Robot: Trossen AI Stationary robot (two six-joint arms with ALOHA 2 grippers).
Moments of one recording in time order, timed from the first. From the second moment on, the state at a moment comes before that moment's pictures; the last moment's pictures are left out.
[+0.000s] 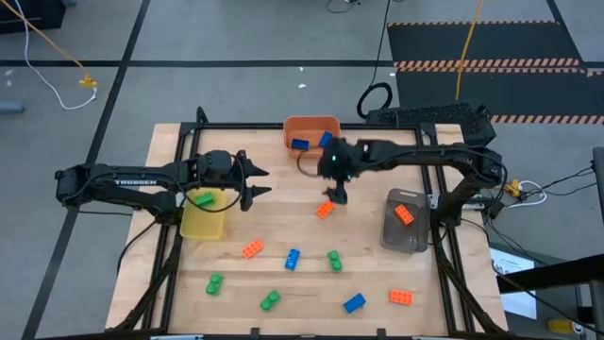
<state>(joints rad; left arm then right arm) 0.23 1.02 0.56 0.00 0.08 -0.07 -0.23 1.63 1.20 -0.59 -0.13 -0.18</state>
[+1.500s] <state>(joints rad) 0.23 1.02 0.56 -0.02 0.02 -0.11 -0.10 1.75 0.87 -0.17 -0.07 -0.29</state>
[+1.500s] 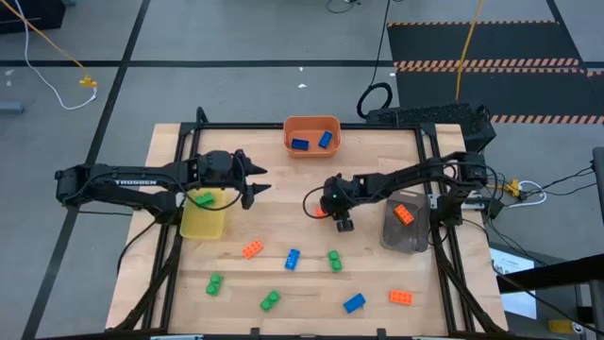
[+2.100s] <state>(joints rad) 0.22 1.02 0.56 -0.03 0.02 -0.11 -0.06 1.16 0.95 -1.01 0.15 0.22</state>
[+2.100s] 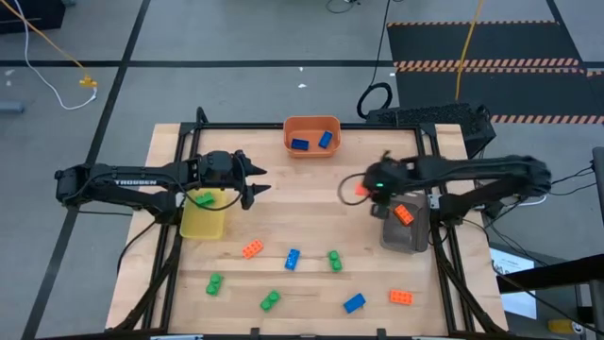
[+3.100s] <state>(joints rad) 0.22 1.02 0.56 0.00 0.02 -0.15 0.19 0.97 0.71 -1.24 0.03 0.71</state>
